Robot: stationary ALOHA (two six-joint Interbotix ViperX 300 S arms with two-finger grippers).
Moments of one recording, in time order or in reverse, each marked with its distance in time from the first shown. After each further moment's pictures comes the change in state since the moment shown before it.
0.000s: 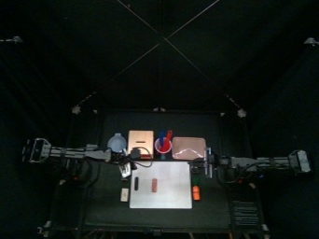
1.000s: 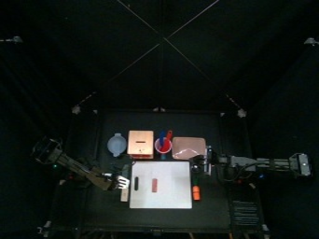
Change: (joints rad) left arm -0.474 0.149 0.063 0.172 0.221 -1.436; right arm -0.063 0.005 0.041 0.002 0.057 0.000
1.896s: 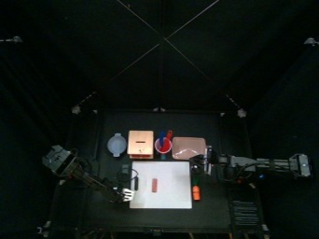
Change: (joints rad) left arm -0.091 0.273 -0.034 -0.069 -0.233 -0.178; right arm -0.009 0.002 0.002 0.002 0.002 0.002
